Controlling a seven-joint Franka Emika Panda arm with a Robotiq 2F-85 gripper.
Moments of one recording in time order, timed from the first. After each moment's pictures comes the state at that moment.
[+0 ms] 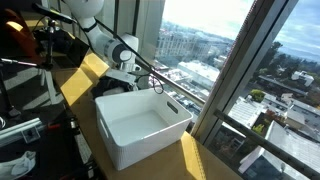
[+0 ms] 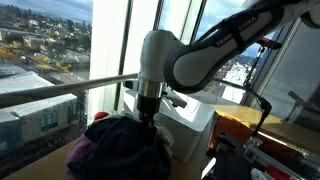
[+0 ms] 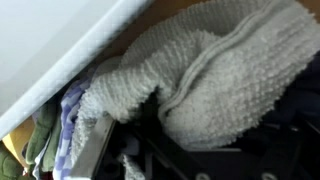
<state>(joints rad) 0.10 0.63 0.22 -1.84 -0.16 2.38 -0.46</state>
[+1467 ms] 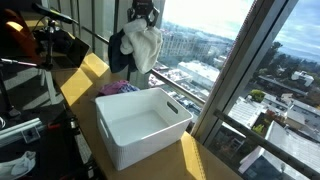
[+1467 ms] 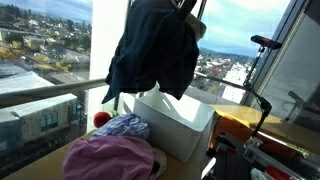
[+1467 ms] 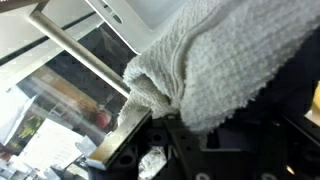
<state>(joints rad) 0.03 0.03 0.14 -1.80 0.01 2.15 -0.70</state>
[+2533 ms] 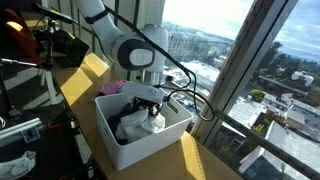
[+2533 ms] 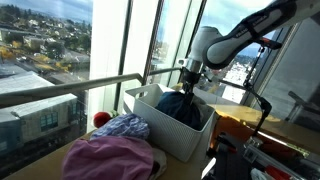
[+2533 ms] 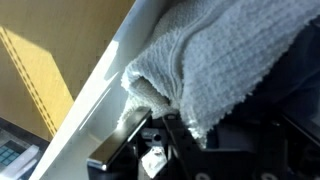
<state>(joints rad) -0.09 0.32 -0.04 -2.14 -0.15 2.51 -0.62</state>
